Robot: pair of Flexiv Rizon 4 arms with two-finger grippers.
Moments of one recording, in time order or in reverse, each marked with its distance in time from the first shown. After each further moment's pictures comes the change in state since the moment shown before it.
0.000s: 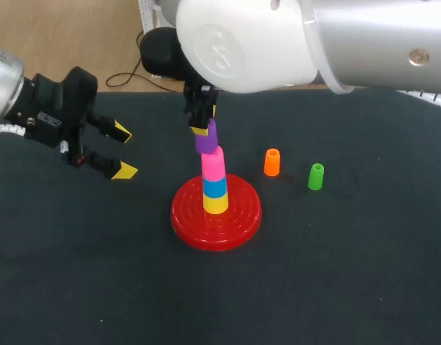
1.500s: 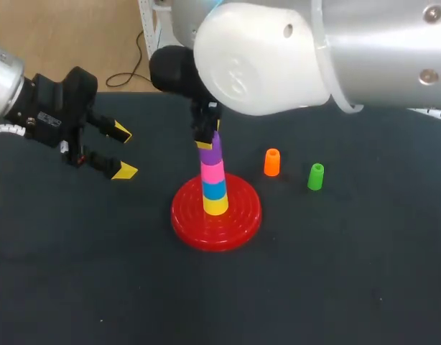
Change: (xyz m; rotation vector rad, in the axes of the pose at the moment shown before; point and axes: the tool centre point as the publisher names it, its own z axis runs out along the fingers) left arm 0.000 0.000 0.000 0.000 0.000 0.000; right arm 0.001 0.002 0.022 -0.014 -0.042 -0.017
